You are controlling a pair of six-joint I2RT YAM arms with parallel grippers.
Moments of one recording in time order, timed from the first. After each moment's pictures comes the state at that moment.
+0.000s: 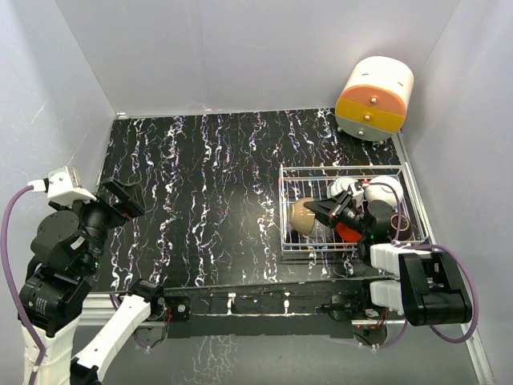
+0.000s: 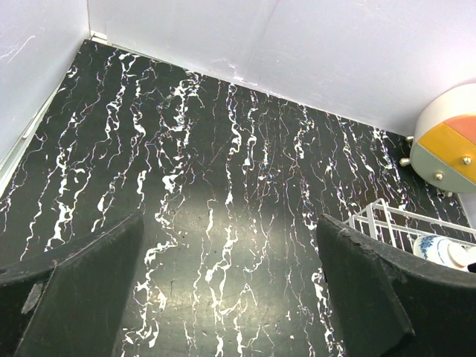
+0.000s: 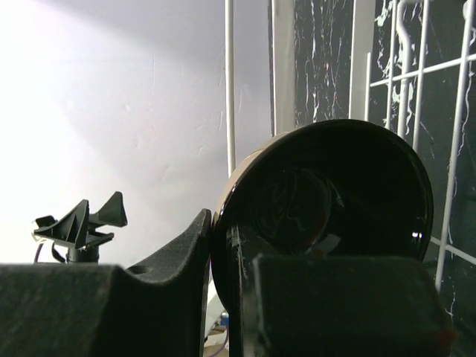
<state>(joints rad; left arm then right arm) -0.34 0.54 1.29 -0.92 -0.37 -0.39 0.03 1.23 0.15 0.99 -0.84 1.47</state>
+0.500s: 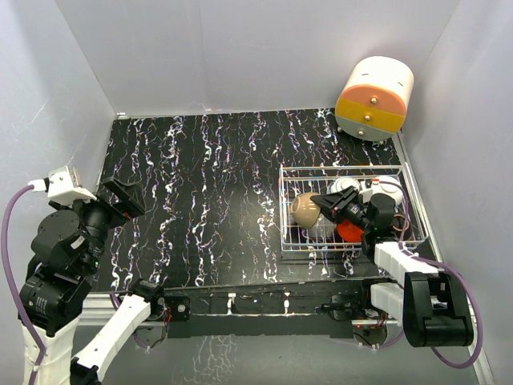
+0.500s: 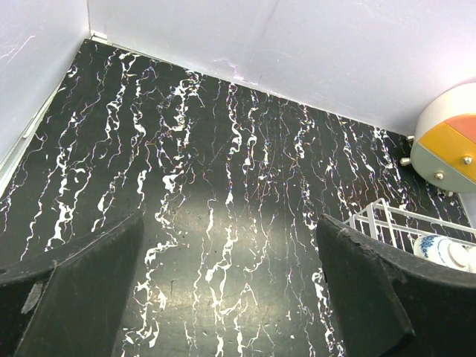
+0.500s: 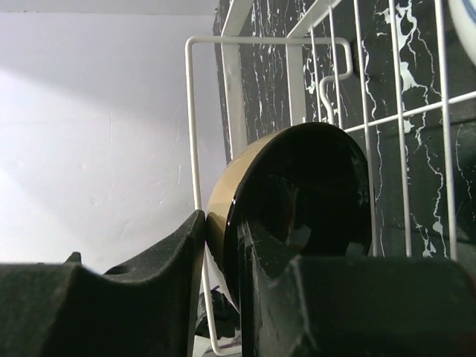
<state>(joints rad) -0.34 0.54 1.29 -0.92 -0.37 -0.39 0.00 1.09 0.23 0.60 -0.68 1.29</state>
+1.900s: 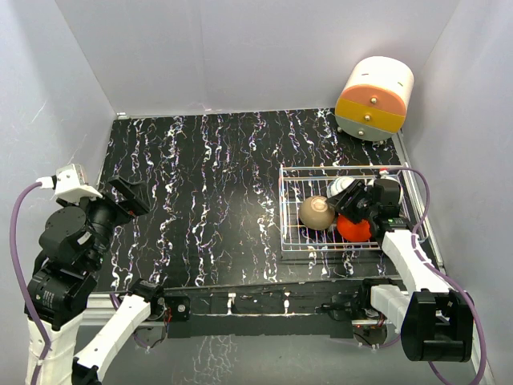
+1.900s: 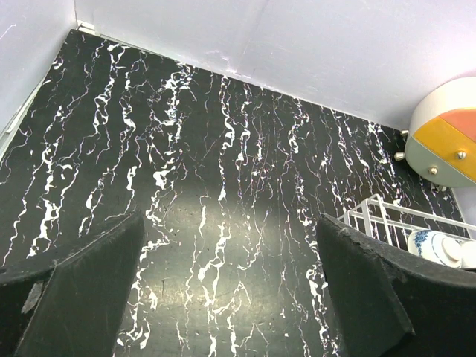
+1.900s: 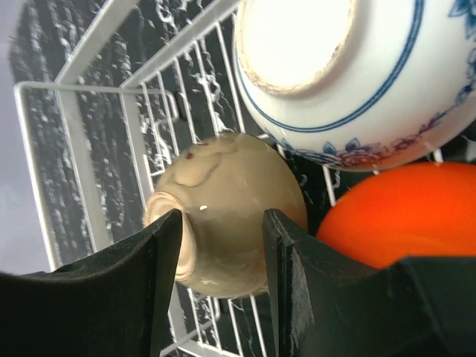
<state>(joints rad) -0.34 0.54 1.25 -0.88 -0.35 -0.40 -0.03 0.99 0.50 -0.14 -0.36 0.73</state>
